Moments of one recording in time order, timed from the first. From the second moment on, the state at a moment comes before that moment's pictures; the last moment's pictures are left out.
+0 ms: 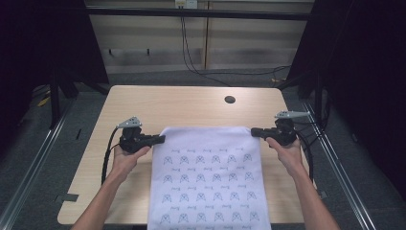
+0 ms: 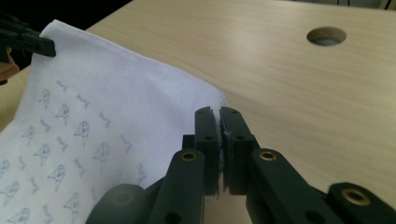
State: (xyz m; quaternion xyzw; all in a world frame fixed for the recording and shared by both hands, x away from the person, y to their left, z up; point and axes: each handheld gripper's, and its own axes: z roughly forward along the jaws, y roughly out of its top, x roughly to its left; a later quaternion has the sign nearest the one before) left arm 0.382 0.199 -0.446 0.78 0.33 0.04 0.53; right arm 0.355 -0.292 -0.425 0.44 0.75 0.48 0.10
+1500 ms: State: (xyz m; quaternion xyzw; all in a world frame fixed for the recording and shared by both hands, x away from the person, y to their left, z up) left arm 0.306 0.210 -0.385 0.76 0.28 0.04 0.58; right arm 0.287 -0.308 -0.366 0.40 0.74 0.53 0.11
